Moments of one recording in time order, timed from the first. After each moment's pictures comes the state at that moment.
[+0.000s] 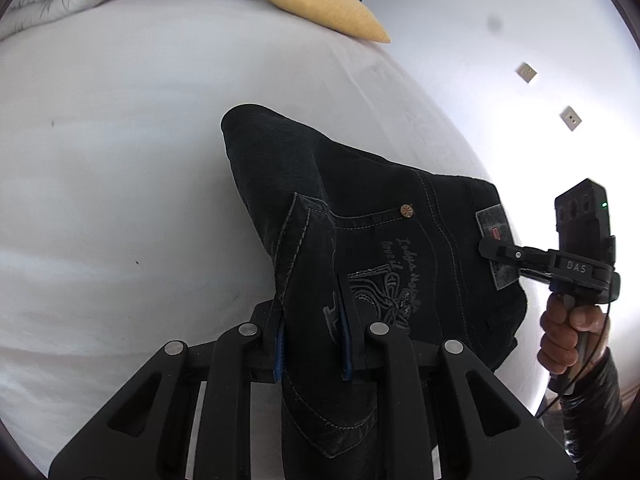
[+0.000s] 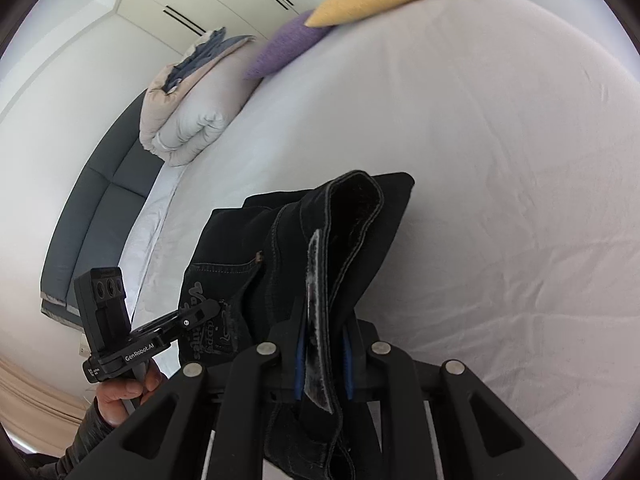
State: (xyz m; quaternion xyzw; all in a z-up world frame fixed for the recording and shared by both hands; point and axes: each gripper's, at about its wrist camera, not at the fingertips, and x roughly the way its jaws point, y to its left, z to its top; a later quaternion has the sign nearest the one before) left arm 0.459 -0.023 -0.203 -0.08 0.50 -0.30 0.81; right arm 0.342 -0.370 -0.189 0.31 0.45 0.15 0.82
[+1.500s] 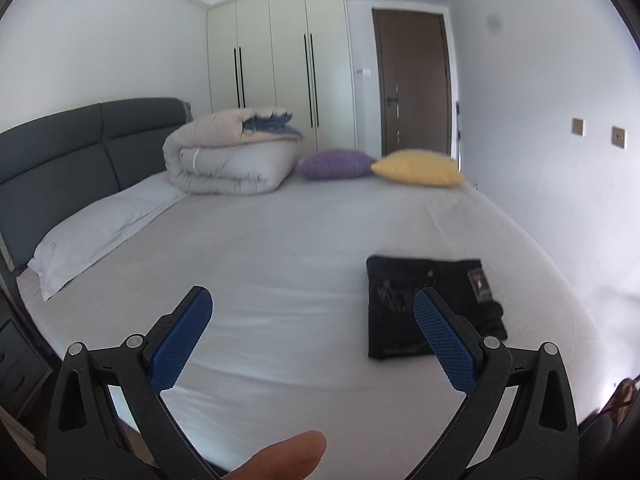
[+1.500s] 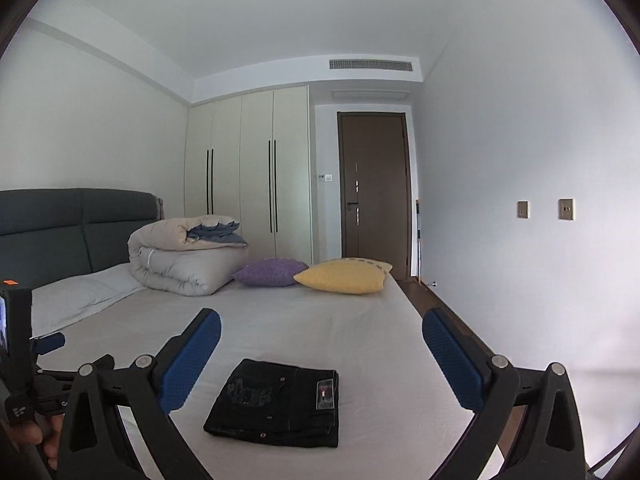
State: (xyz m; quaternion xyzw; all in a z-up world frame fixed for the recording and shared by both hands) left arm 0.103 0.022 -0.011 0.04 0.22 -0.01 0.97; right arm -0.015 -0.231 0.067 0.03 0.06 -0.08 0.99
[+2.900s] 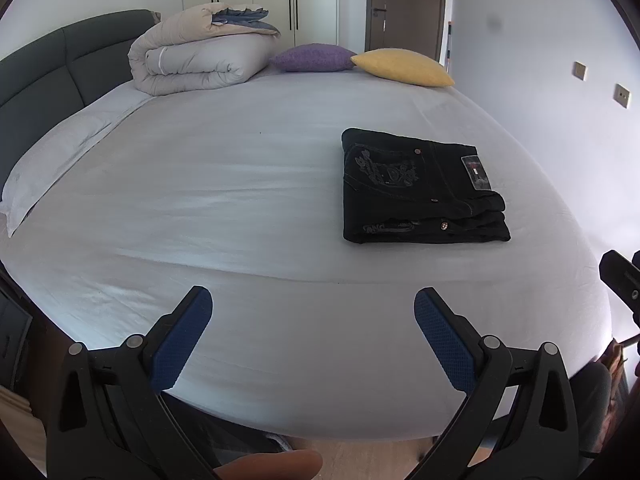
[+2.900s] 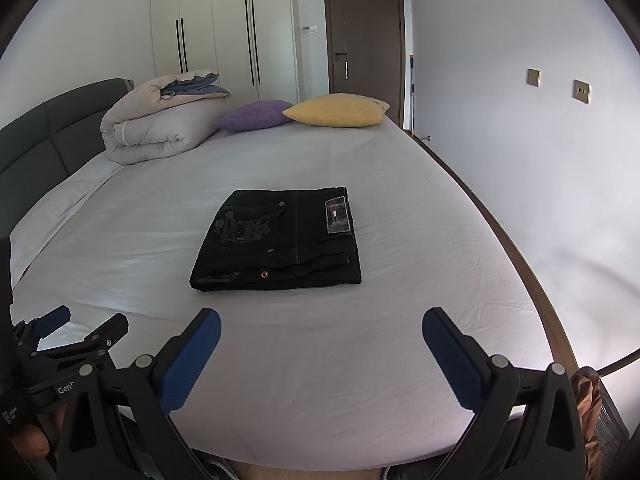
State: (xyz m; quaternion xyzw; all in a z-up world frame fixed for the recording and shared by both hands) left arm 0.150 0.012 -0.143 0.02 0.38 -0.05 0.92; right arm 0.045 -0.200 -0.072 0.07 0.33 -0.10 0.94
